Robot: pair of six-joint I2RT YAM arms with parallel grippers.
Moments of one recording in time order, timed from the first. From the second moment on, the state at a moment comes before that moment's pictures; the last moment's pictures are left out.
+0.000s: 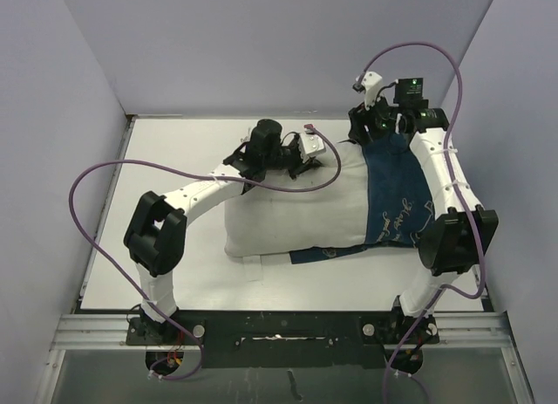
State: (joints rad) left arm -0.67 1.89 1.48 0.09 0.57 0.36; right arm 0.09 1.74 1.79 -0.76 -0.43 -0.52
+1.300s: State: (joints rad) left arm -0.98 1.60 1.13 0.15 0.16 0.85; right arm -0.02 1.41 1.54 -0.80 -0.53 -0.57
